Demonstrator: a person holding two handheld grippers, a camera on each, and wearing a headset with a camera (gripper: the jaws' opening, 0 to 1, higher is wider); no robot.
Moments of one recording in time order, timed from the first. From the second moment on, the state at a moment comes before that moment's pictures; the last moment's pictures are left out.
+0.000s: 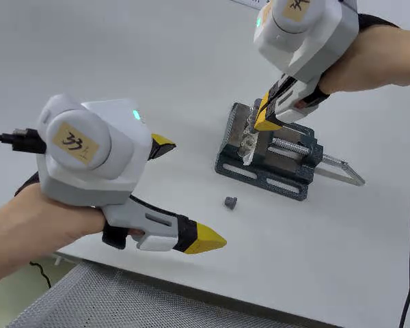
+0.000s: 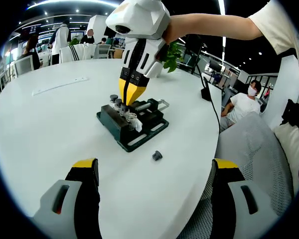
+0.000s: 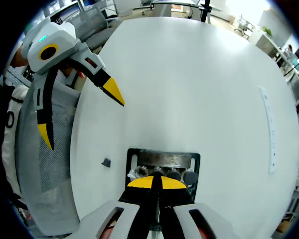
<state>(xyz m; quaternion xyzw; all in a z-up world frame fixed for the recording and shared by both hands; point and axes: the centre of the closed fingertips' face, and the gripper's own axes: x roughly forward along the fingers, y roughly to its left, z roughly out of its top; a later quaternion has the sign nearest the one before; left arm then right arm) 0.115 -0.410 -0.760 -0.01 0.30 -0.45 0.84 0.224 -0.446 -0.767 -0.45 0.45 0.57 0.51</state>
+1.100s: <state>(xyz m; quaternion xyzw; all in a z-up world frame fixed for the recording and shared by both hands) 0.121 -0.404 -0.758 0.00 0.31 -0.44 0.84 0.221 -0.449 -0.765 -0.45 0.45 0.58 0.51</state>
